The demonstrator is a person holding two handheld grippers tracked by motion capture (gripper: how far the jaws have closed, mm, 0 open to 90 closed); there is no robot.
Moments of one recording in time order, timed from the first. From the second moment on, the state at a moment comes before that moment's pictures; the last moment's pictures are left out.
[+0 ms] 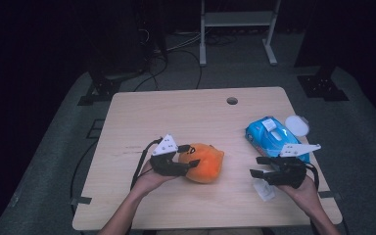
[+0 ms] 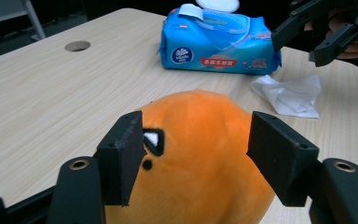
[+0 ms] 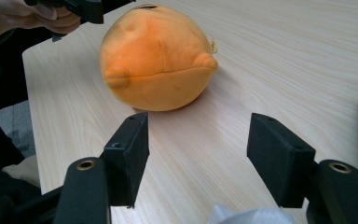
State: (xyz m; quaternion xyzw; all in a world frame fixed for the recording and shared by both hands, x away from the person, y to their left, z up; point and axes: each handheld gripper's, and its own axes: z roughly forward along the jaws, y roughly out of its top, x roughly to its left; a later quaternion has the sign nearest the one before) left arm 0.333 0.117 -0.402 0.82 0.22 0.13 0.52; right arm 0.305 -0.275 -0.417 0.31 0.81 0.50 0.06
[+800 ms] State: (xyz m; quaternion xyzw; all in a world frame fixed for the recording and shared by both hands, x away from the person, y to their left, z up) left arm 0.323 0.147 -0.407 0.81 0.26 0.13 0.51; right arm 0.308 -0.279 -0.418 0.32 0.81 0.49 0.07
